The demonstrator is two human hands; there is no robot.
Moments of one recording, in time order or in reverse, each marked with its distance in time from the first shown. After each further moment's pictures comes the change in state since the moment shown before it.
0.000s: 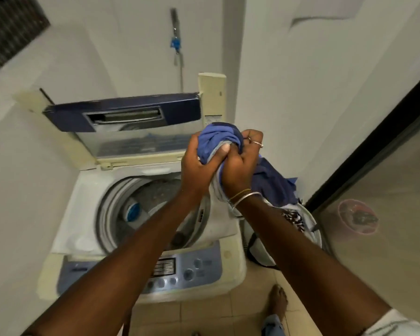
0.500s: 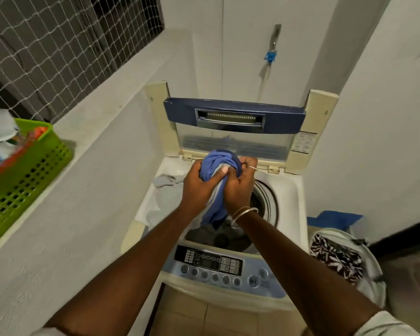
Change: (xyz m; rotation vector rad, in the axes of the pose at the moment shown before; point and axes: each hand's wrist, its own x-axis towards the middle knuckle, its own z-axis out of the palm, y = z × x) left_hand -0.010 -0.076 -0.202 0.191 0.138 -0.253; right_hand -0.108 0.062 0.138 -0.088 -0.373 0.130
